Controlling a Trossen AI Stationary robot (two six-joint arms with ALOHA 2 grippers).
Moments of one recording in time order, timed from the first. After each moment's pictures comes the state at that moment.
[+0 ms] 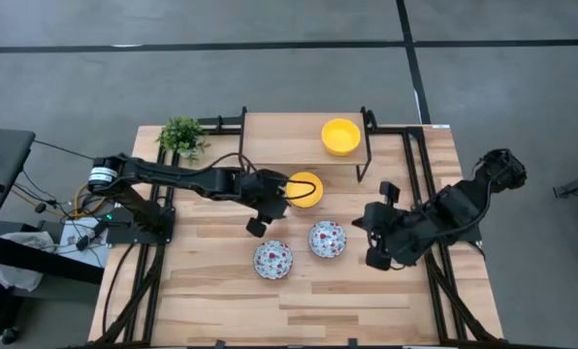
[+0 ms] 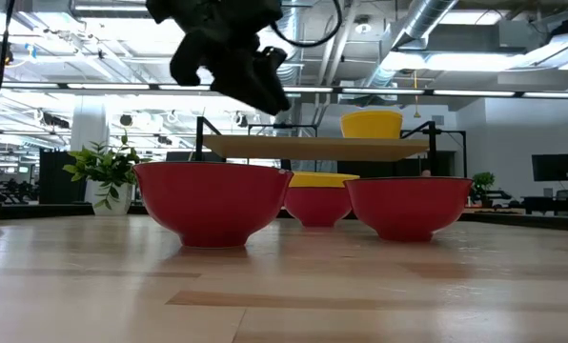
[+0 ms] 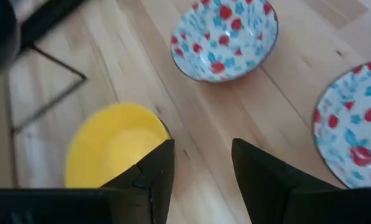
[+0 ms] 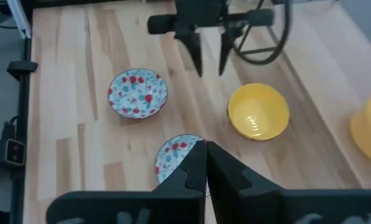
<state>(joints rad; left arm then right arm) -0.01 1.59 1.13 -0.34 0.03 0.67 0.62 1.42 1.68 -1.29 0.59 0.61</state>
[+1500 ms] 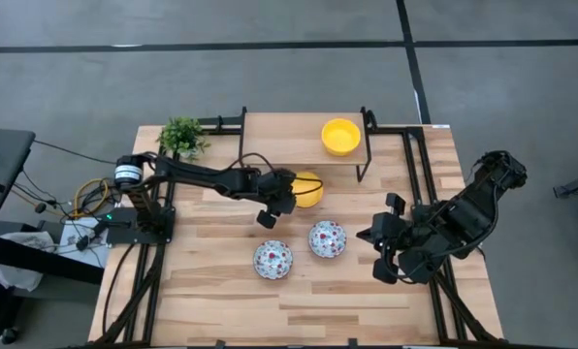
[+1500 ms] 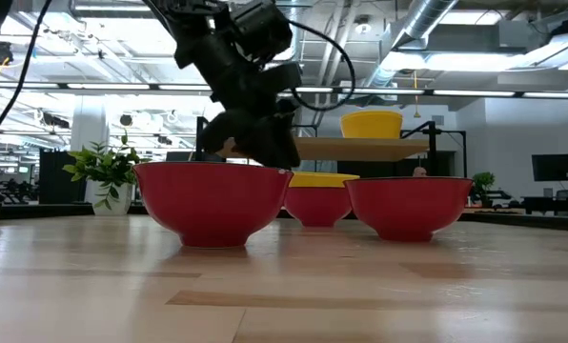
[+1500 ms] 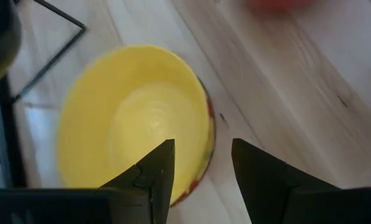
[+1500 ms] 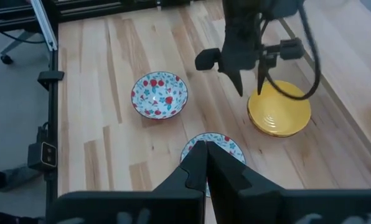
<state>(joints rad) 0.06 1.79 1.13 -0.24 -0.07 0.78 0.72 1.43 1.68 -1.29 0.63 0.74</state>
